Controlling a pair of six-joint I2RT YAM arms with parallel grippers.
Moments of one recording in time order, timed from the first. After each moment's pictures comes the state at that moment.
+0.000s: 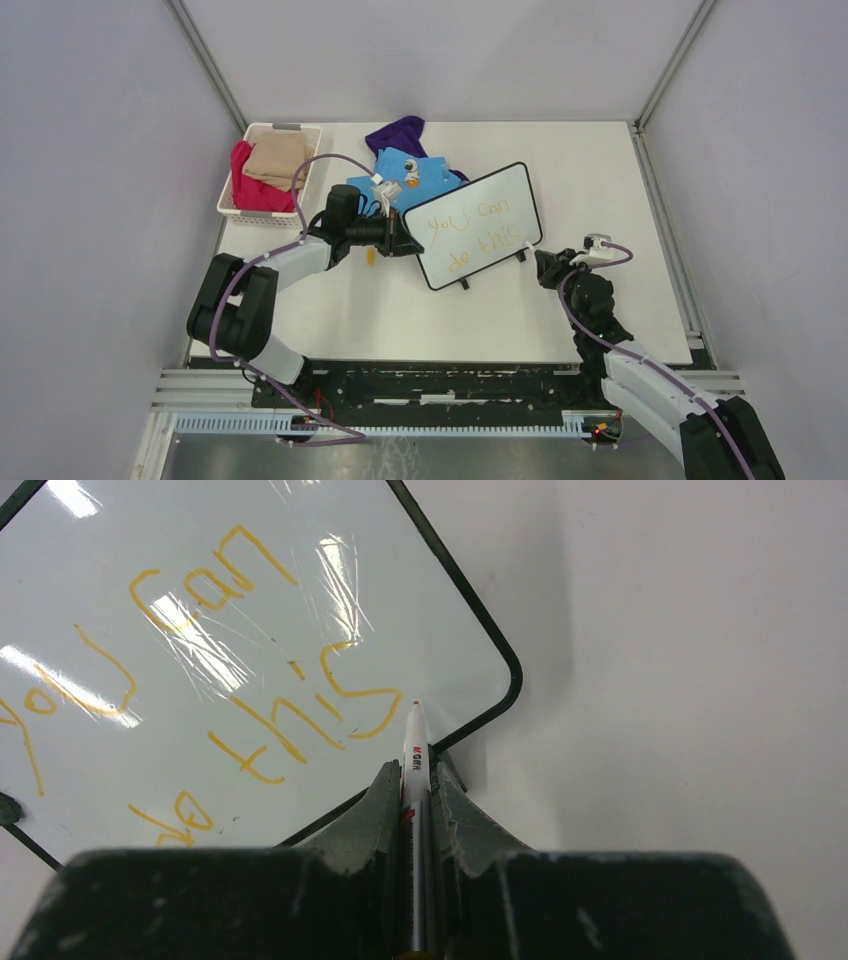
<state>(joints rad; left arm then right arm) -0.35 1.56 0.77 0.18 0.85 -0.24 0.40 0.76 0.05 0.57 0.25 0.50</state>
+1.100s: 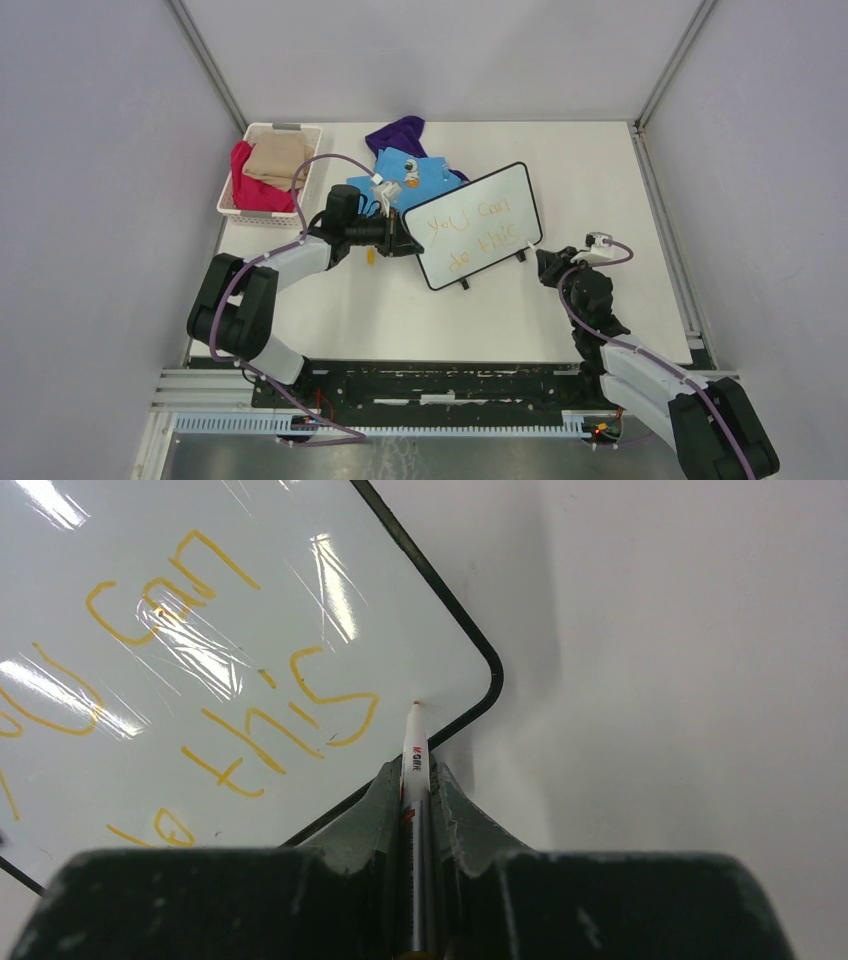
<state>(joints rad) -0.35 1.56 0.77 0.18 0.85 -0.24 0.35 0.87 0.05 0.65 0.23 0.53</state>
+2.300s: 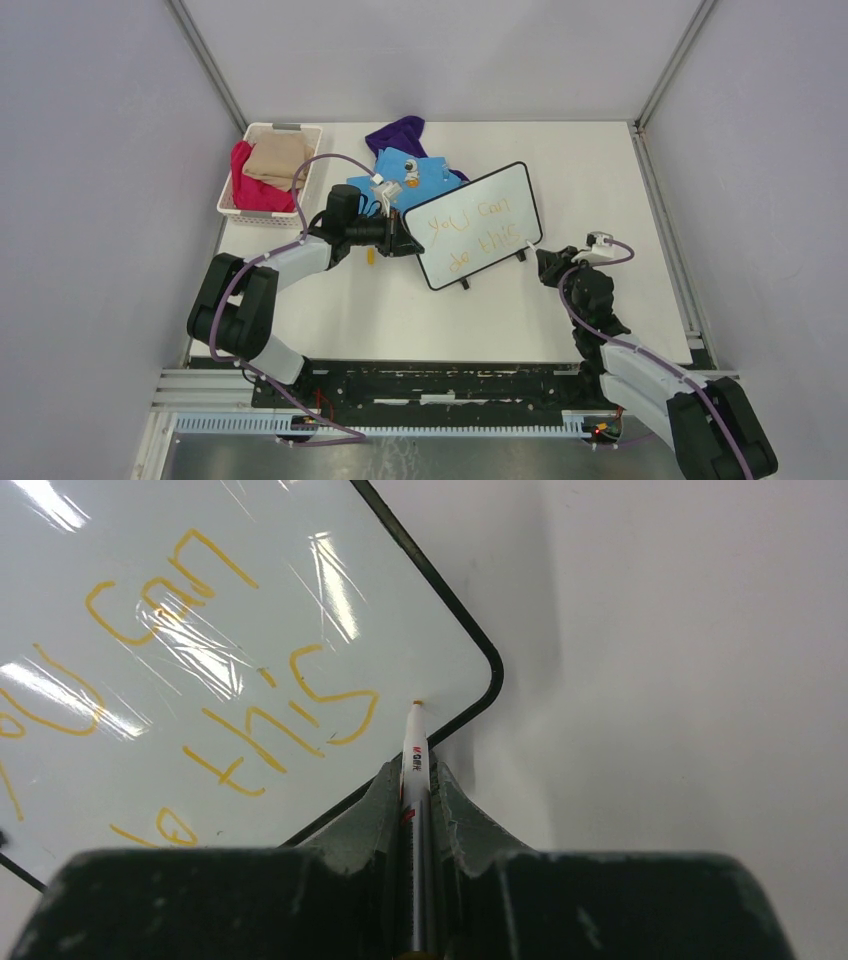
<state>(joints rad) -0.35 1.56 0.78 0.18 0.85 -0.24 0.34 0.90 0.05 0.67 0.21 0.54</state>
